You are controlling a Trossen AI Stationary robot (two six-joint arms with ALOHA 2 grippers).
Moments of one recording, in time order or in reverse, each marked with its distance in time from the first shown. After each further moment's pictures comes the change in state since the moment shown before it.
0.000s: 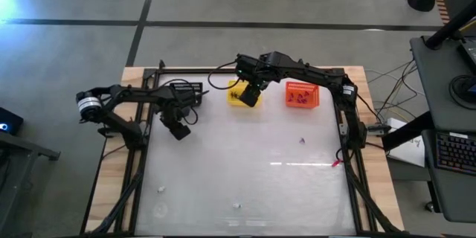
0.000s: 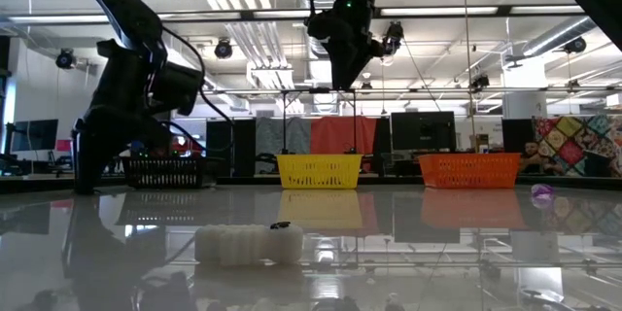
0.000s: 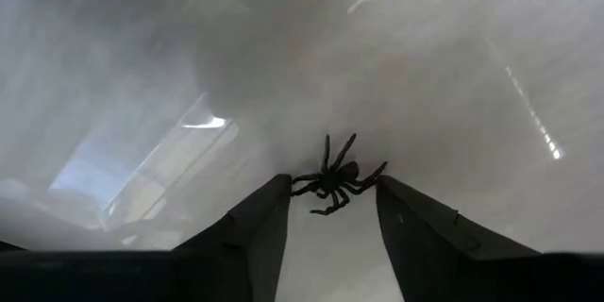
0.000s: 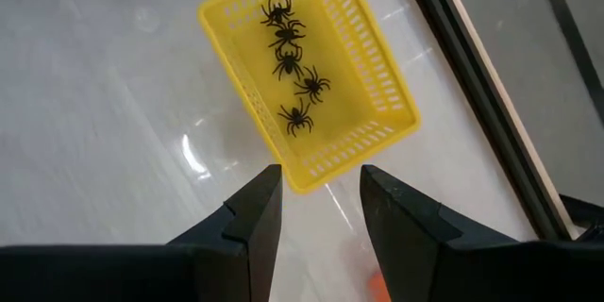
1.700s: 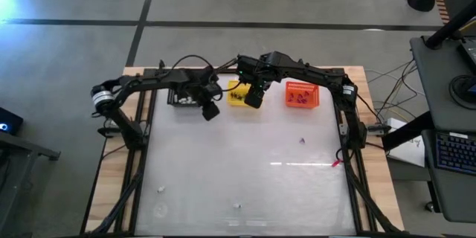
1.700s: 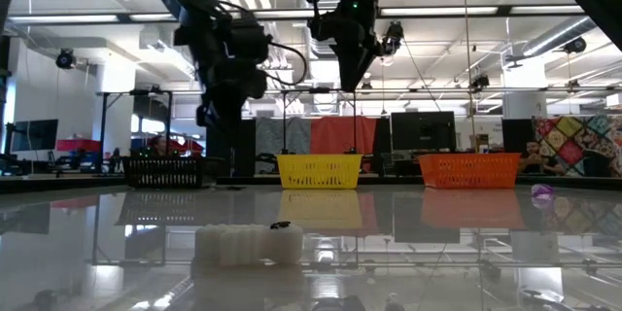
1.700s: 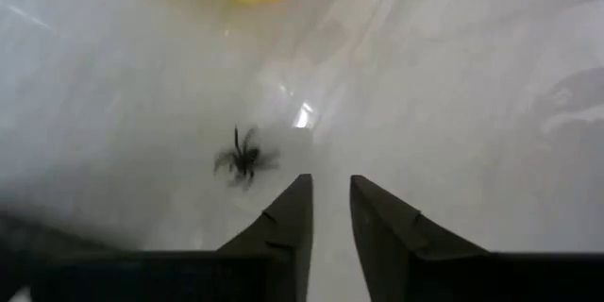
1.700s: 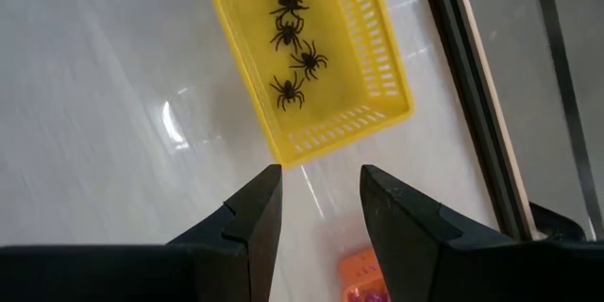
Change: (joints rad) left arm -0.002 0.140 0.450 0.234 0.160 0.192; right arm -0.003 0.000 -0.001 -0.053 0.002 -0.133
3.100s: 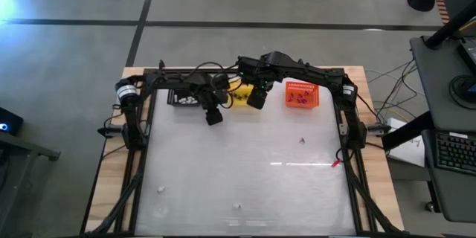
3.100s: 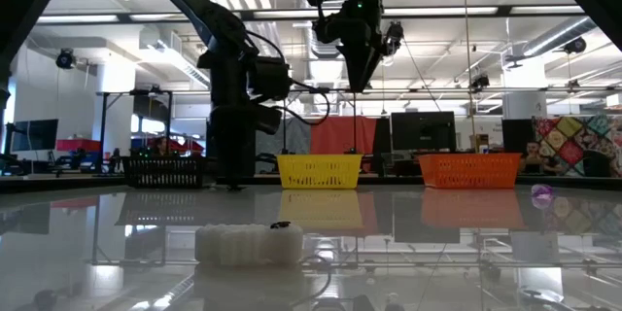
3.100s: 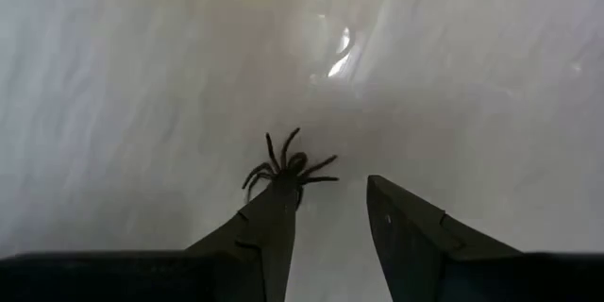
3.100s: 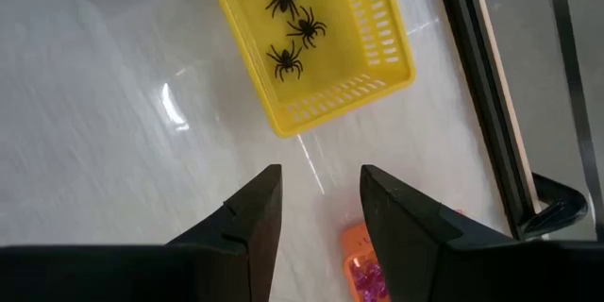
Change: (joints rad) left arm -0.040 0.250 0.112 -0.079 -0.124 0.179; right arm 0.000 0.000 0.002 -0.067 0.000 0.030
